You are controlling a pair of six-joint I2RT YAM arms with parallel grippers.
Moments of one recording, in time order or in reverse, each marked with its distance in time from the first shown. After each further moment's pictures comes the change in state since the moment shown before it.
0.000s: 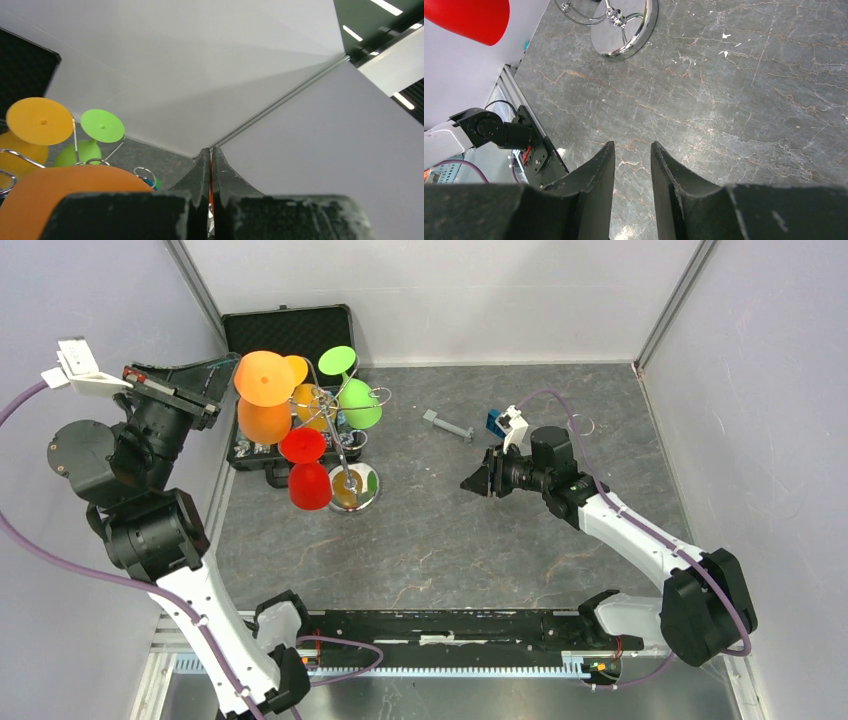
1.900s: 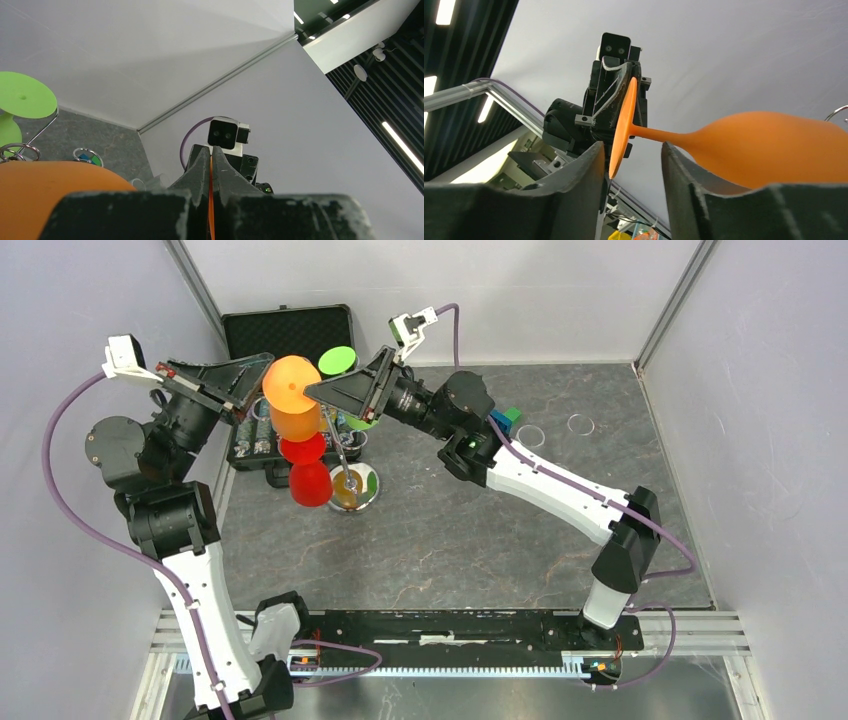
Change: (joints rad) left arm -0.170 -0.021 -0.223 0.303 0.028 -0.269; right arm 0.492 0.503 0.928 0.560 0.206 0.746
